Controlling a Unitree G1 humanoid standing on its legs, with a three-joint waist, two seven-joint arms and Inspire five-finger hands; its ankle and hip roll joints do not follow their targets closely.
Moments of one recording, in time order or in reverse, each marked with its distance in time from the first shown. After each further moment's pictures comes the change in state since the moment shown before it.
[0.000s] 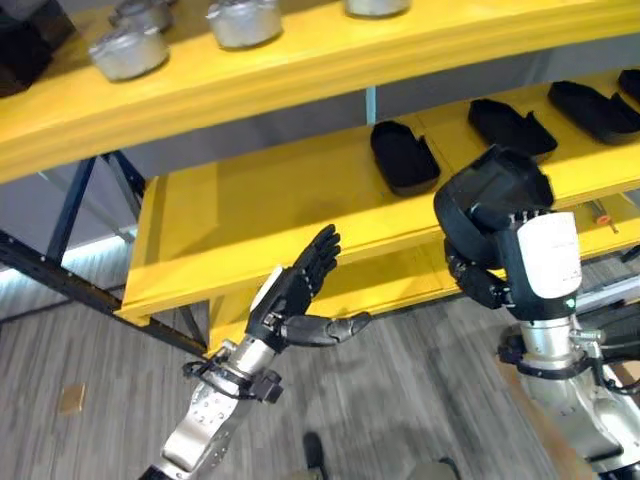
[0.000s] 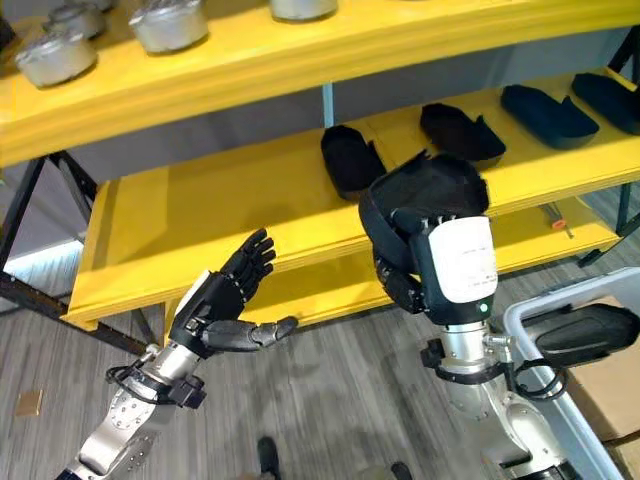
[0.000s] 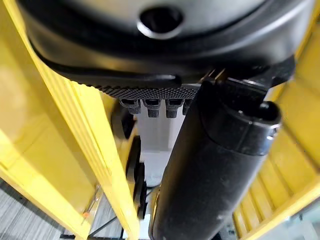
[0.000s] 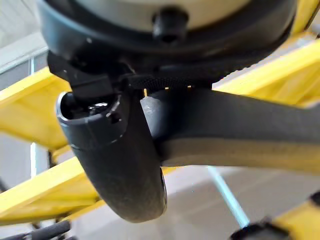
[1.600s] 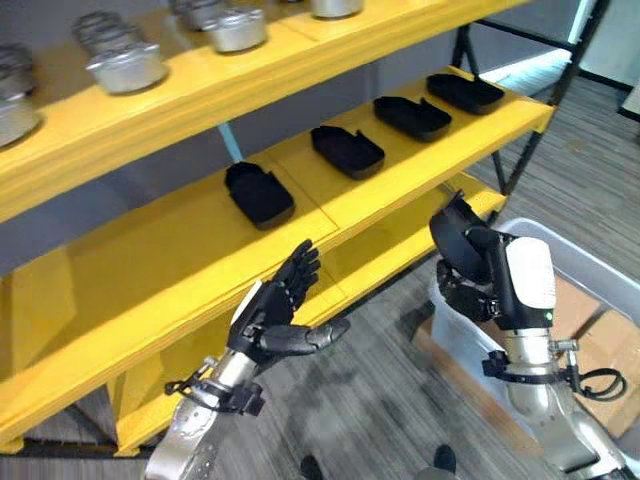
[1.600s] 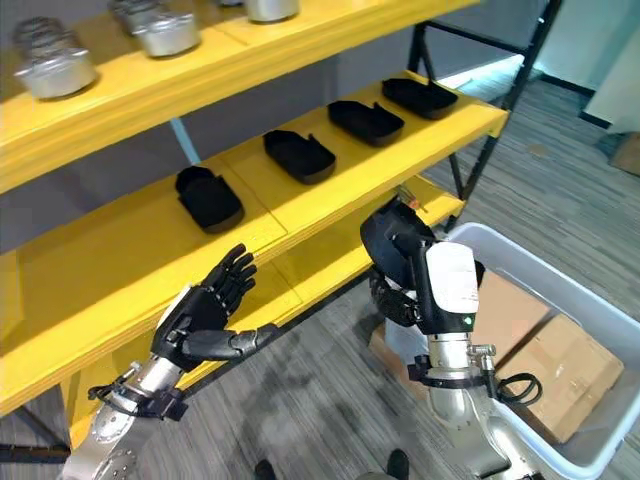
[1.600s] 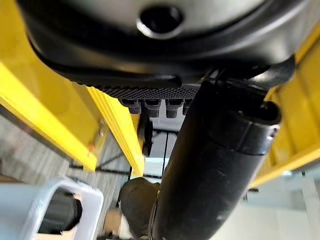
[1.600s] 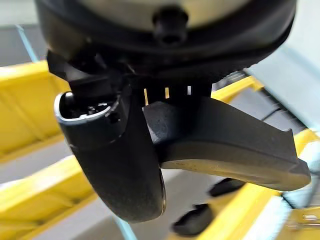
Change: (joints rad) left arm 0.159 -0.018 0.119 -0.037 -0.071 0.064 -0.078; right arm 0.024 0.115 0.006 0.046 0.110 0.056 0.081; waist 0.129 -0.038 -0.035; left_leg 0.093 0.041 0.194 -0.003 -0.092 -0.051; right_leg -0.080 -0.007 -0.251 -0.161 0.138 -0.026
